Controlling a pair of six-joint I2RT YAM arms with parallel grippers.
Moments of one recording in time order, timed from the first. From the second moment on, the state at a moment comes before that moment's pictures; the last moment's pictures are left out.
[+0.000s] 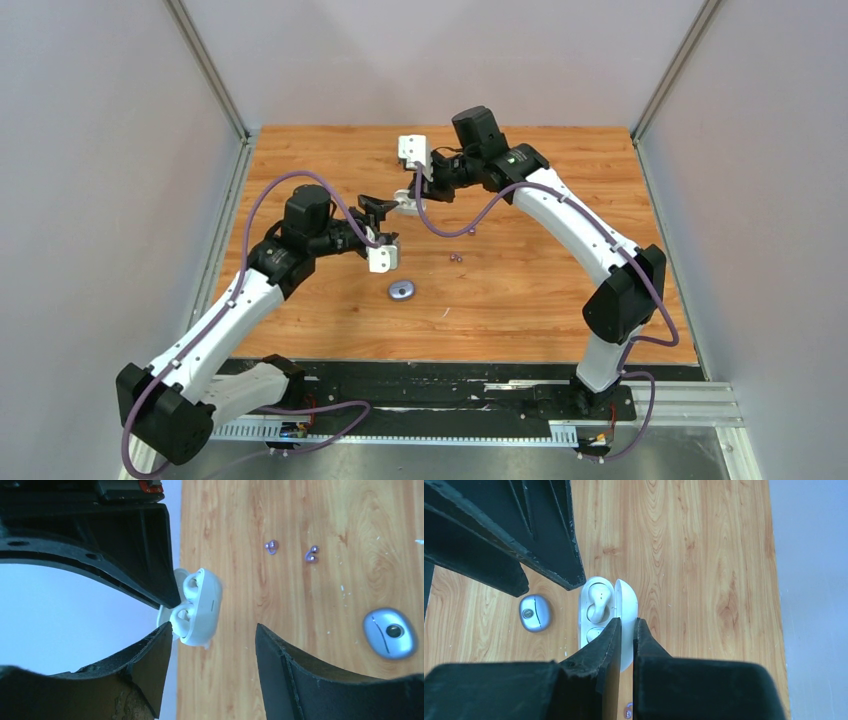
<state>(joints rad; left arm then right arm) -0.49 1.05 0.93 -0.29 0.61 1.20 0.63 1.78 1.81 -0.66 -0.66 -0.78</state>
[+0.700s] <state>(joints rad) -0.49 1.11 0.92 -0.21 0.64 1.32 0.64 1.79 1.84 -0.66 -0.67 -0.76</state>
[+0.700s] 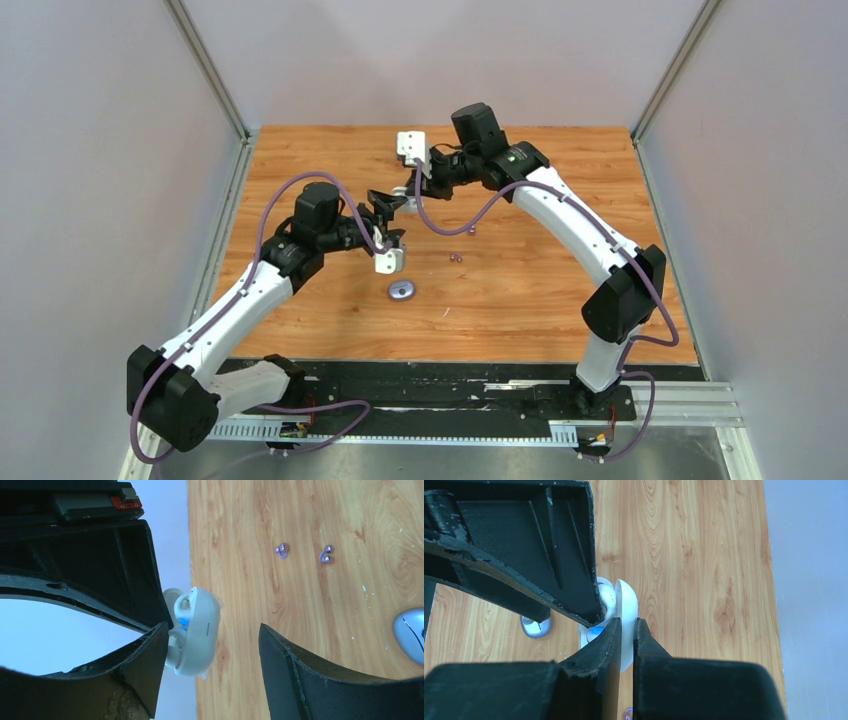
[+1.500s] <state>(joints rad) -0.49 1.08 0.92 -0.25 0.54 1.32 0.64 1.80 1.84 -0.66 -0.68 -0.76</state>
